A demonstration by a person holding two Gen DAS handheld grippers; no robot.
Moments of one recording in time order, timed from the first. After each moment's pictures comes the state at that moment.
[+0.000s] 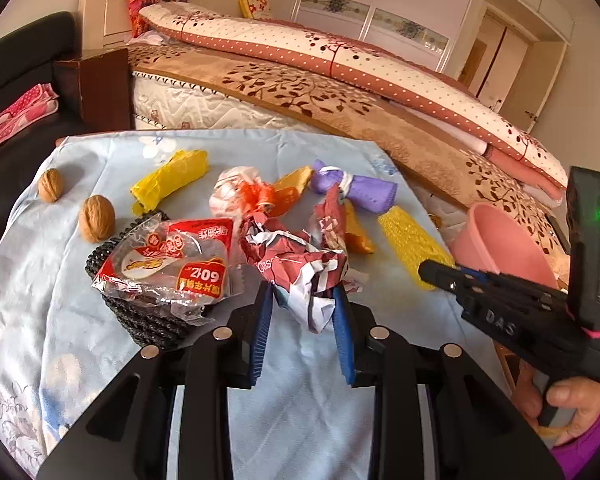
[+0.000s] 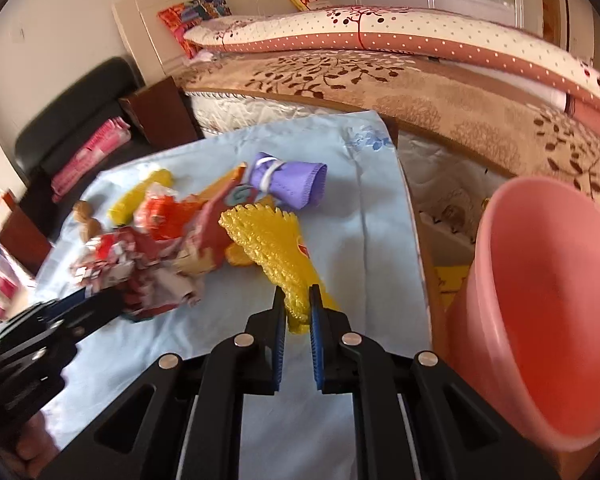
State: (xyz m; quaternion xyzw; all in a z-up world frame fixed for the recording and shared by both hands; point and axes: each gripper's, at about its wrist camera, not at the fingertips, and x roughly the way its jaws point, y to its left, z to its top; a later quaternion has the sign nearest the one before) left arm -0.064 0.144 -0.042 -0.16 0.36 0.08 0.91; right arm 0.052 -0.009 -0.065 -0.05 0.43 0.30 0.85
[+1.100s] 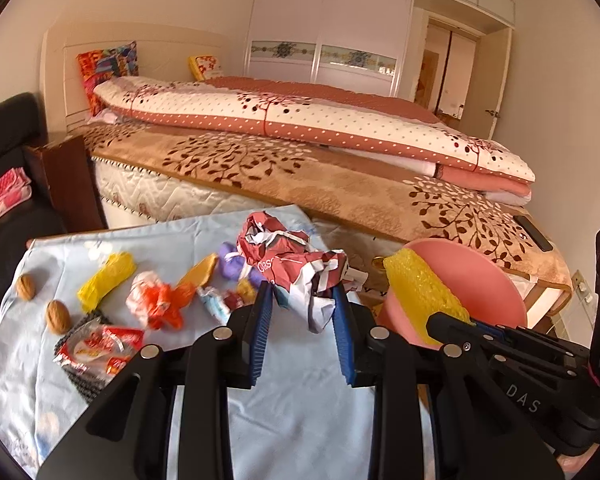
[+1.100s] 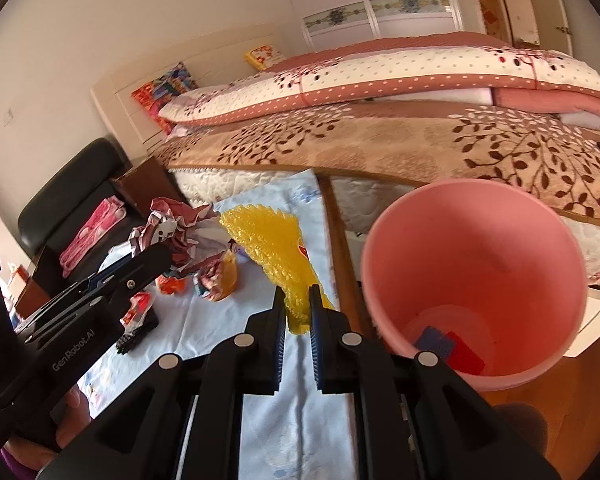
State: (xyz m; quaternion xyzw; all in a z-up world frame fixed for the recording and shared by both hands) left arm -0.033 0.059 0.016 -0.08 0.28 0.04 0.96; right arm 0.024 -0.105 -0.014 0.06 0.36 0.25 0.89
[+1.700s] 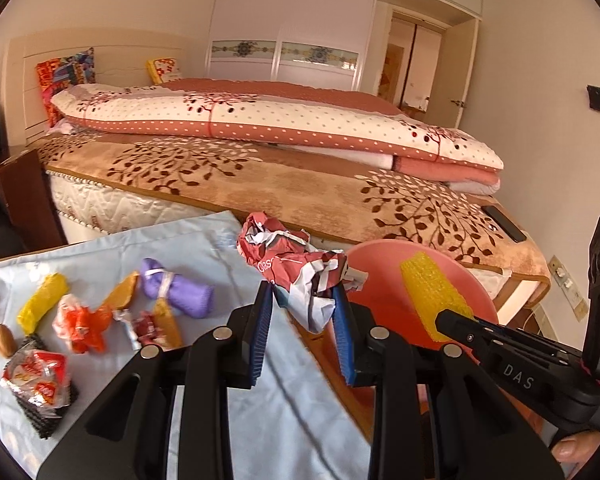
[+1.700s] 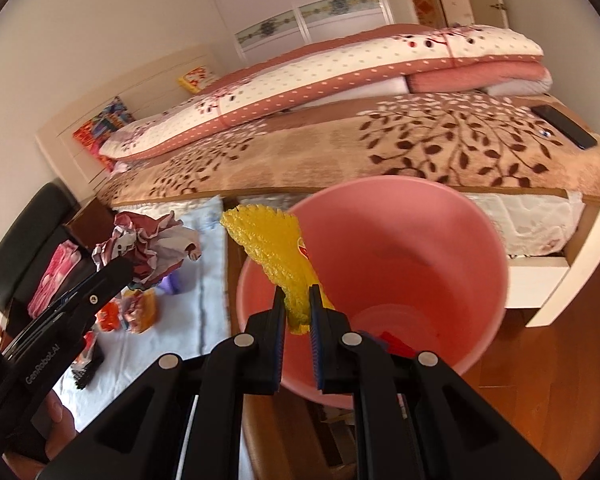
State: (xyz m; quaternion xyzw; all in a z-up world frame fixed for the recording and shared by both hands) left arm 0.008 0.006 0.010 -0.07 0.28 -0.03 0.96; right arm 0.054 -0.179 -0.026 0.11 0.37 0.15 0.91
